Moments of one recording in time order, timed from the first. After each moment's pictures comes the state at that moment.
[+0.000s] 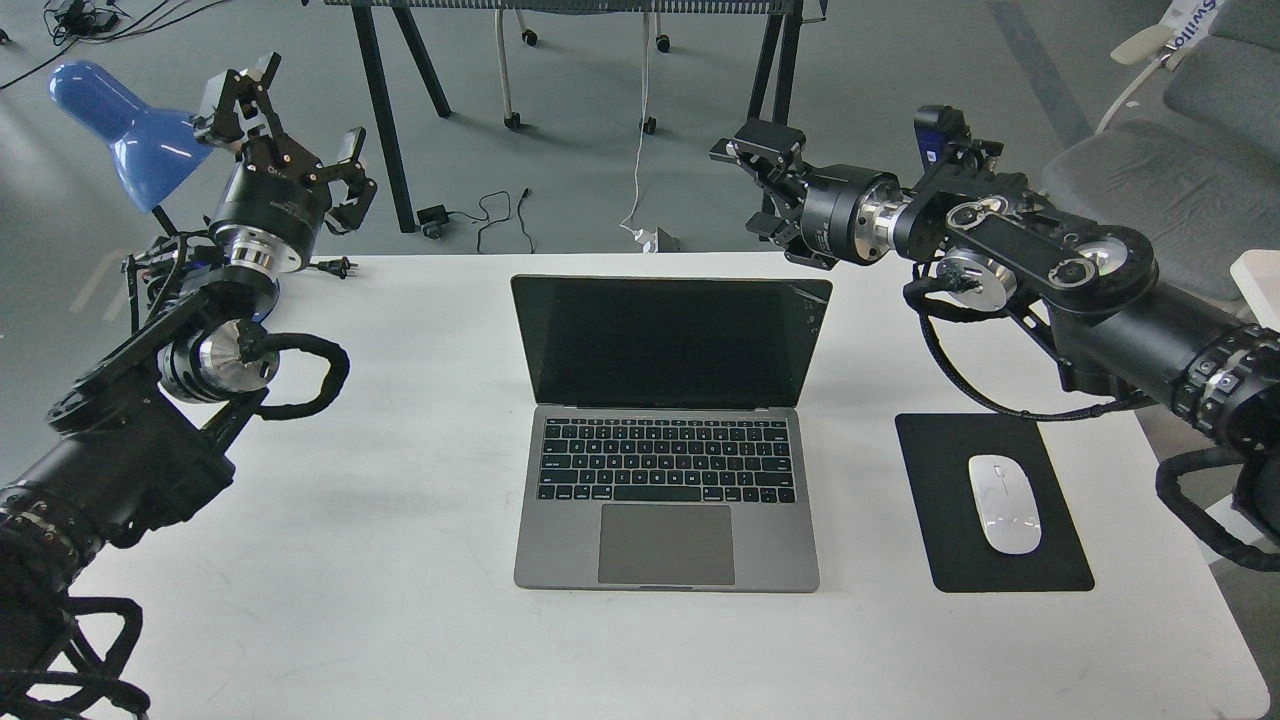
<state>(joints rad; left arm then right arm) -0.76 0.30 -0.83 -0.68 0.12 -0.25 -0.49 1.19 -0.21 0.14 0.62 -0.45 0.35 0.09</state>
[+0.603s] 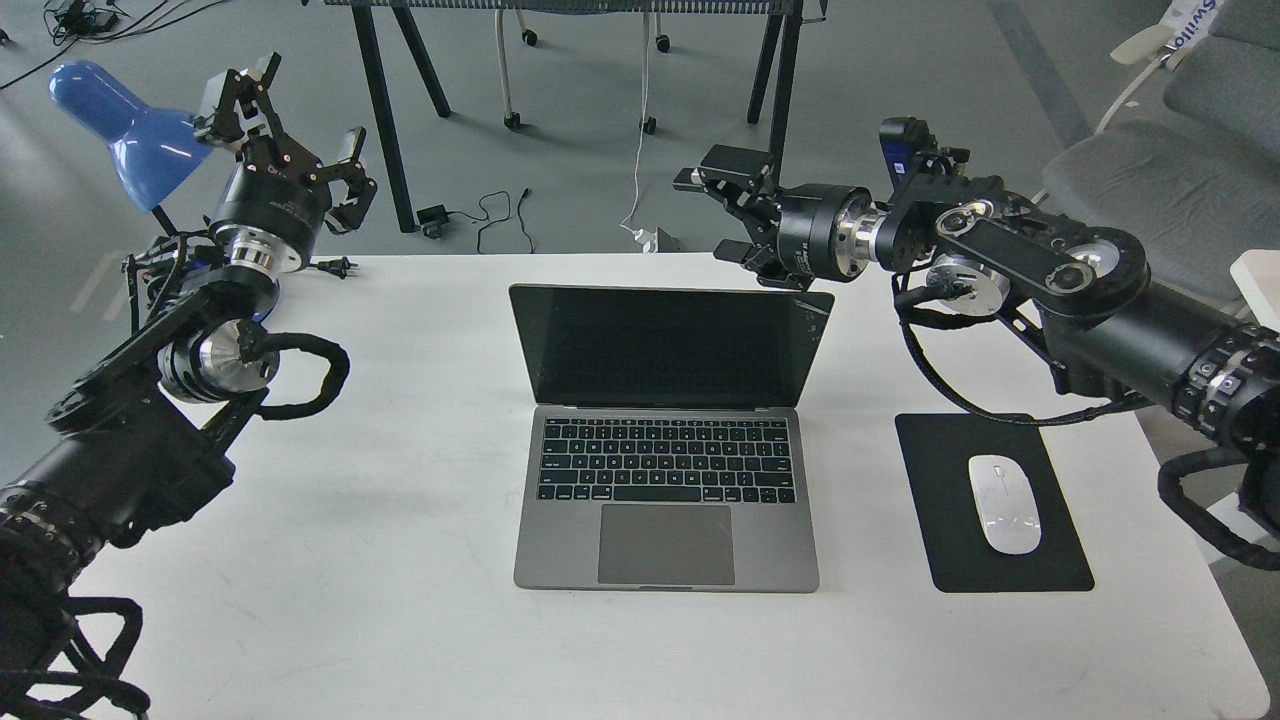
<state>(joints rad) -0.76 0.30 -0.83 -0.68 0.12 -0.25 -0.49 1.20 -0.21 0.13 0.68 -0.45 0.43 0.08</state>
